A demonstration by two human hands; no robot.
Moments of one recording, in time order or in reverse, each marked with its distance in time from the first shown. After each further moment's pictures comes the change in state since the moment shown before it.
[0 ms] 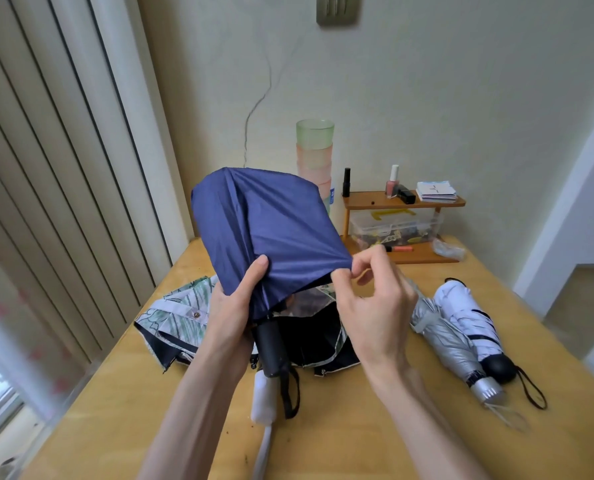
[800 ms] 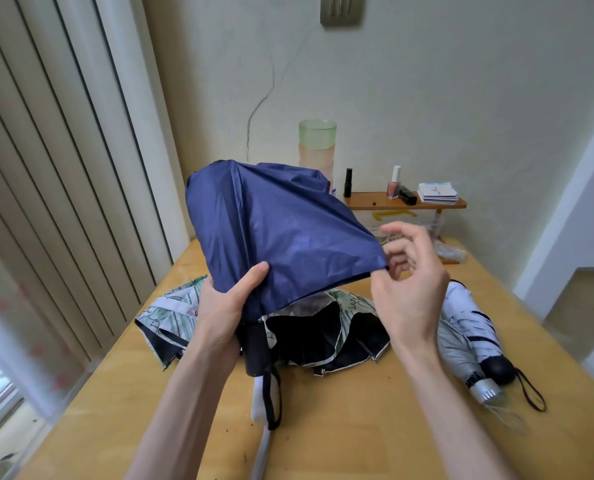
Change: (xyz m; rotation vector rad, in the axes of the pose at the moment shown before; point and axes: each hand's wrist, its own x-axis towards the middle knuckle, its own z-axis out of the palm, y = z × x) left_hand 0.005 0.002 -0.012 0.094 0.041 0.092; right_hand 0.025 0.017 -0.015 0.285 -0.077 0.297
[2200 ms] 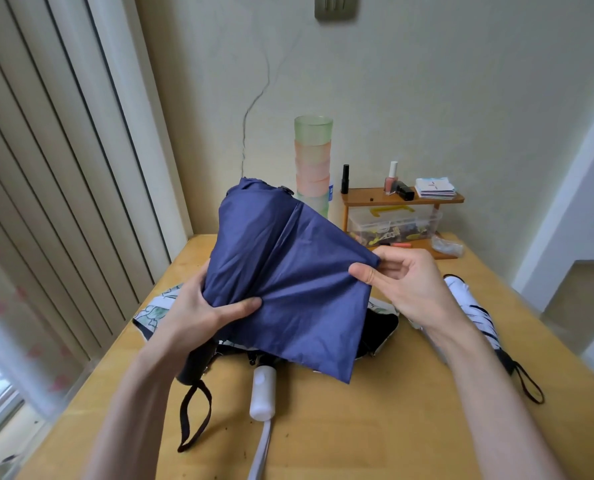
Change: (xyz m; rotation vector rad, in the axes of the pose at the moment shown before) left_hand 0.018 0.014 -0.054 0.595 -0.219 0.088; right_hand 0.025 0.023 -0.032 0.232 -0.630 0.259
